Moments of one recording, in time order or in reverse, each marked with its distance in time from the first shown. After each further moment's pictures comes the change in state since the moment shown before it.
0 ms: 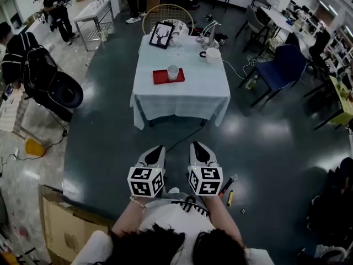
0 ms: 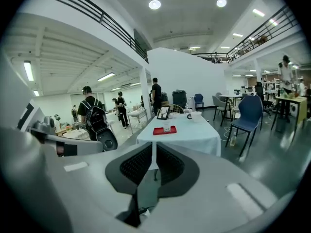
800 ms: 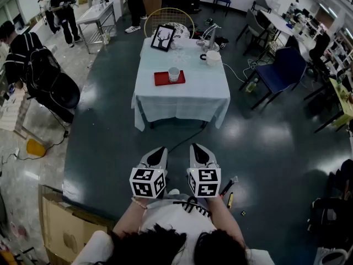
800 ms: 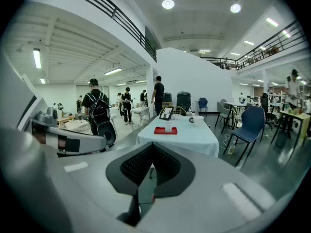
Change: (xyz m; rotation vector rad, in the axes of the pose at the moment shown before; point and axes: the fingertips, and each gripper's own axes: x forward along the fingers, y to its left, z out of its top) left arm -0.011 -0.015 -0.003 0.002 -0.013 -0.007; right arm -0.017 0.008 0.001 -0.119 0.011 0.003
